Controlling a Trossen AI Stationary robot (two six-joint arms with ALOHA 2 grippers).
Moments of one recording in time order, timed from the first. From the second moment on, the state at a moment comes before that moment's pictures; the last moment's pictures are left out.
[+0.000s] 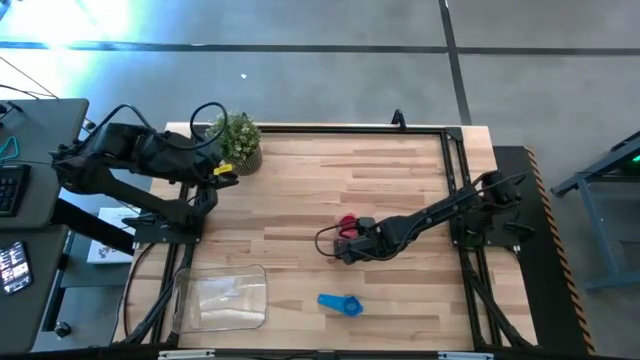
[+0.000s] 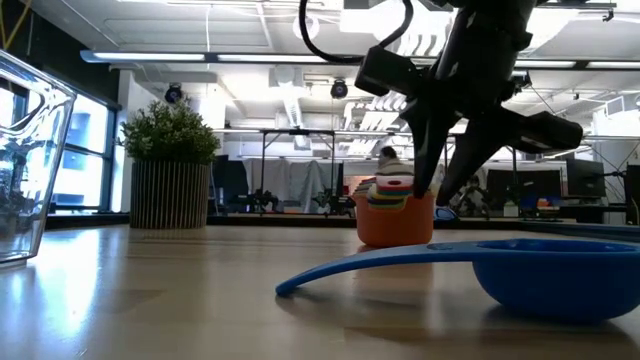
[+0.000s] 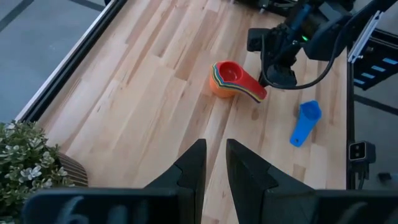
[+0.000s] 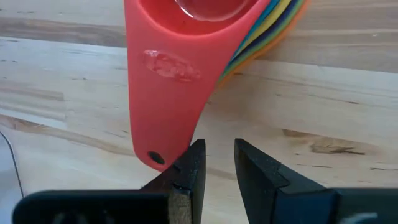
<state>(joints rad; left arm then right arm) -0.12 1.06 1.60 -1.32 -0.23 -0.39 0.32 1.79 1.17 -0.61 0.14 1.78</state>
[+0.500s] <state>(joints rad) -0.12 1.06 1.60 -1.34 -0.23 -0.37 0.33 1.79 1.18 -0.56 0.12 1.78</state>
